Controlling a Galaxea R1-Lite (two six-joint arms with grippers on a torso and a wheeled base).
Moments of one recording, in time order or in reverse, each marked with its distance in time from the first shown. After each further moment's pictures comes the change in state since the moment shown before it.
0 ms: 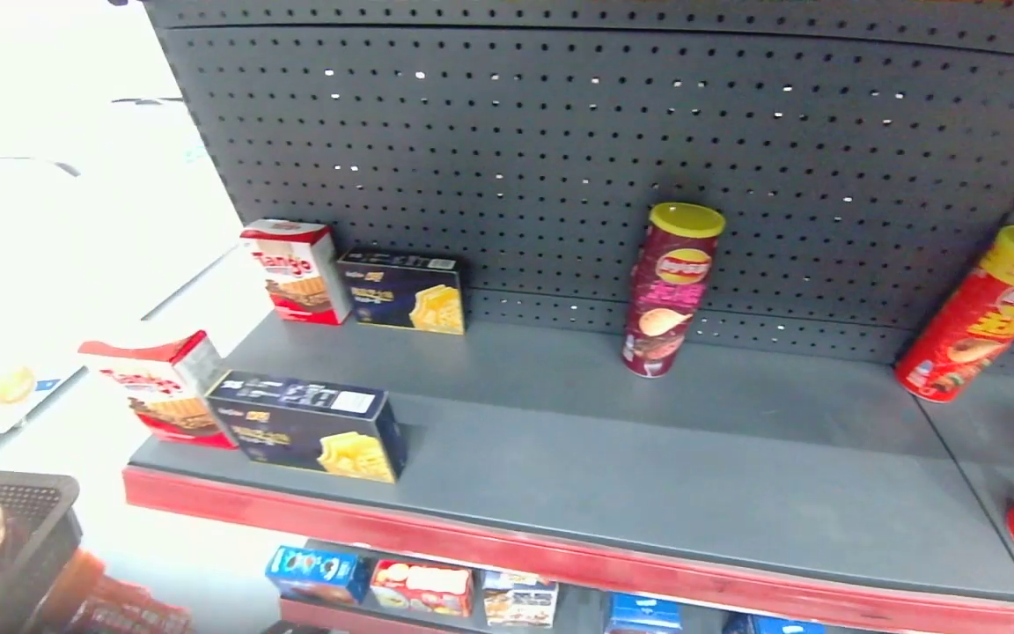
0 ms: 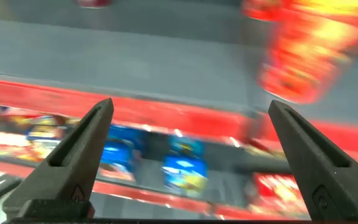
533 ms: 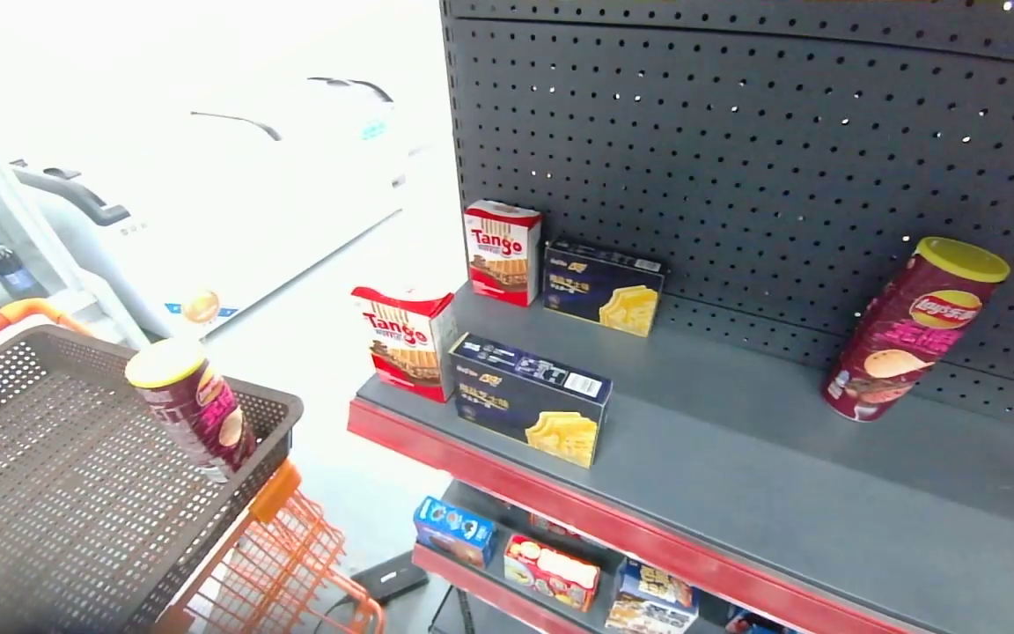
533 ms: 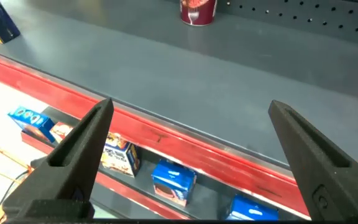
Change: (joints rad) left arm 0.000 0.000 0.000 0.000 0.000 0.000; right arm -0.001 0.000 0.000 0.000 -0.001 -0.001
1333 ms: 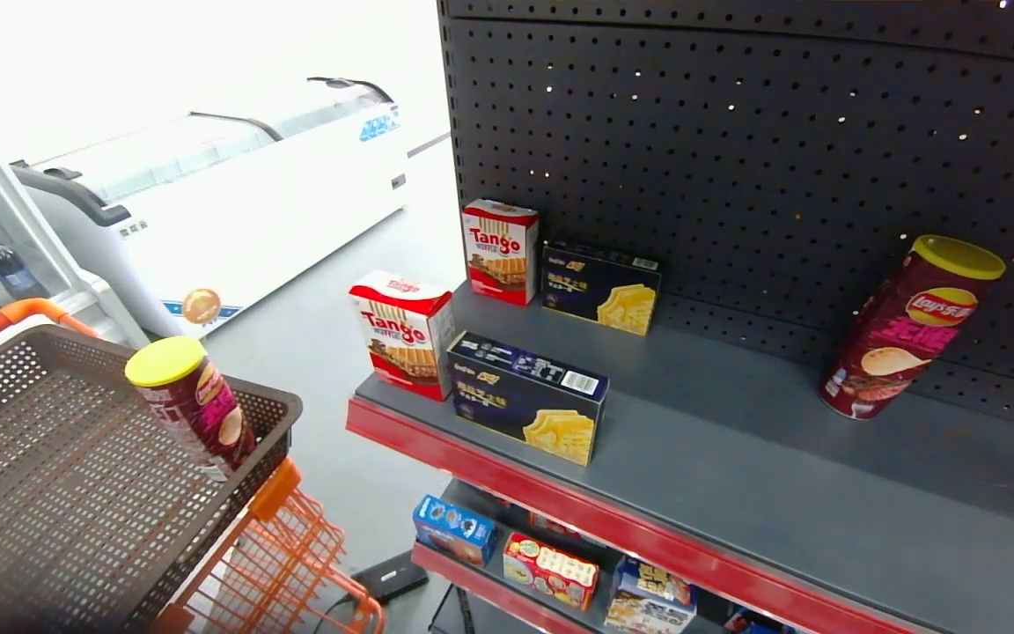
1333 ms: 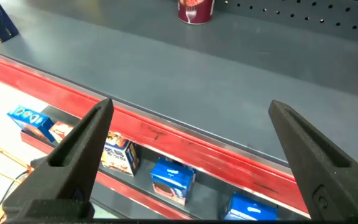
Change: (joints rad) left arm 0.000 0.000 0.000 0.000 -0.003 0.000; right arm 0.001 0.000 0.000 0.000 0.000 0.000
